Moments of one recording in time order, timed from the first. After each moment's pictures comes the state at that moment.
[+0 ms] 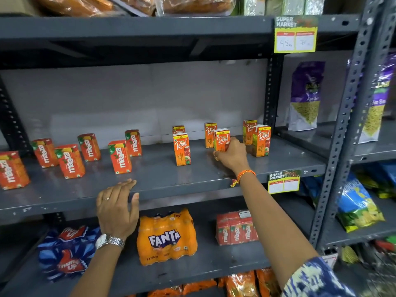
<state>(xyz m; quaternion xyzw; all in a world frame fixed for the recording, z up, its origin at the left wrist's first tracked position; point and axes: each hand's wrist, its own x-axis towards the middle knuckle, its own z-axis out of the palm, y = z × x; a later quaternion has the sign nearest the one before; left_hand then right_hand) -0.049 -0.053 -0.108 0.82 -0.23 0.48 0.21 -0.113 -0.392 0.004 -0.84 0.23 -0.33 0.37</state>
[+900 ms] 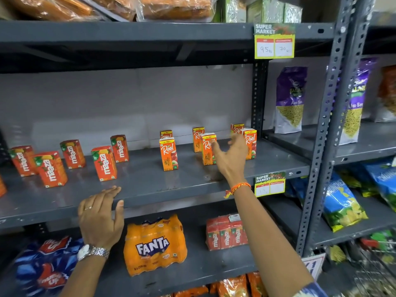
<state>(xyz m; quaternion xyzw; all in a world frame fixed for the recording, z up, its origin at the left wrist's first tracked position) -0.047 -0.054 -0.110 0.81 -0.23 0.50 0.22 -0.142 -0.393 0.001 -0.73 0.21 -0.53 0.38</state>
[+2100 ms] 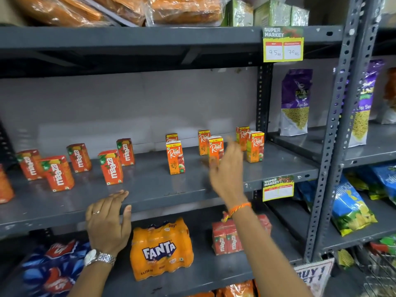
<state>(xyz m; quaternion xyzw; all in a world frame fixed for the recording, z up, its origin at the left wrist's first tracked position) -0.039 -0.050 -0.113 0.80 -0.25 0.50 0.21 -0.164 -0.334 -0.010 -0.81 0.18 -0.50 0.23</state>
